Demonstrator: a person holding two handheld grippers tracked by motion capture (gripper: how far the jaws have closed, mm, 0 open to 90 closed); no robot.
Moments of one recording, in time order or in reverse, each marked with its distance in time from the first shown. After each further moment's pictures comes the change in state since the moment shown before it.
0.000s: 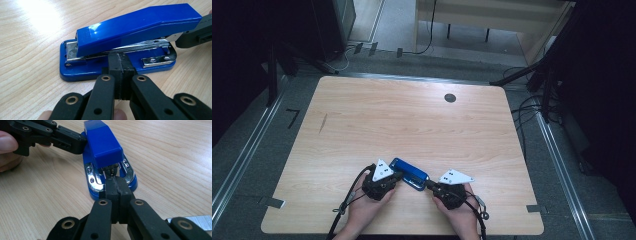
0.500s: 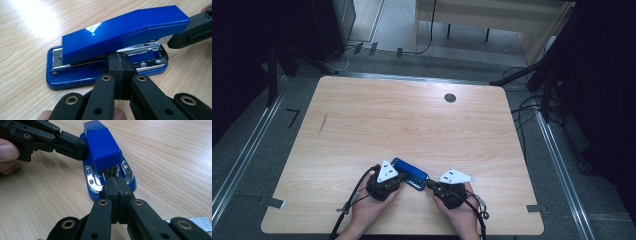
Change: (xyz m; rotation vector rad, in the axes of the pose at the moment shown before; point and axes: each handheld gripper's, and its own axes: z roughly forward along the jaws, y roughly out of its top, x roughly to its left) left arm -0.008 0.003 0.006 -0.002 -0.022 0.019; right arm 0.000 0.002 -0.001 -0.002 -0.002 -0.005
